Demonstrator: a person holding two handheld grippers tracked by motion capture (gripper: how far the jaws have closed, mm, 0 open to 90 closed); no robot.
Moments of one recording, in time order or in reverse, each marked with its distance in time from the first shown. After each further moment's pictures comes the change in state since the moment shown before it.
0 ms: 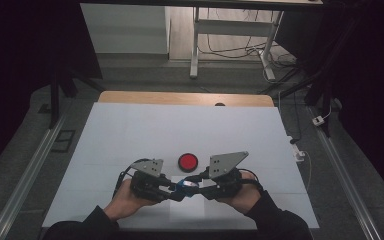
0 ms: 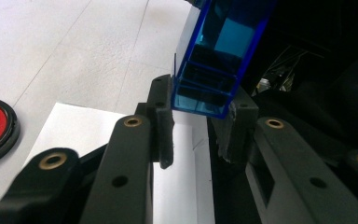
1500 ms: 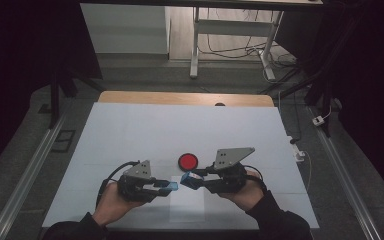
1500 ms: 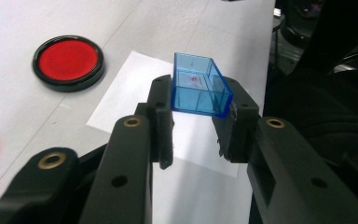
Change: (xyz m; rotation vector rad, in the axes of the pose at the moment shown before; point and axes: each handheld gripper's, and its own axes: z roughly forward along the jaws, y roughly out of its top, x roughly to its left) left arm -0.022 -0.013 -0.026 0.112 0.328 -0.058; right arm -0.010 -0.008 -0.008 -0.009 -0.097 0.123
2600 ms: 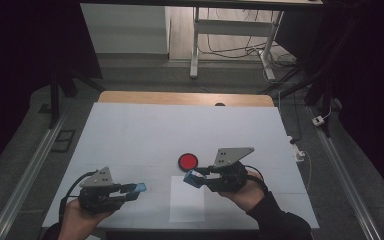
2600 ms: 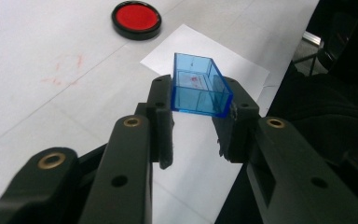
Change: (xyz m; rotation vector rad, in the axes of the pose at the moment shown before) left arm -0.017 -0.053 -0.069 -0.066 0.170 -0.216; right arm -0.002 -0.003 0.001 0.044 -0.069 0.037
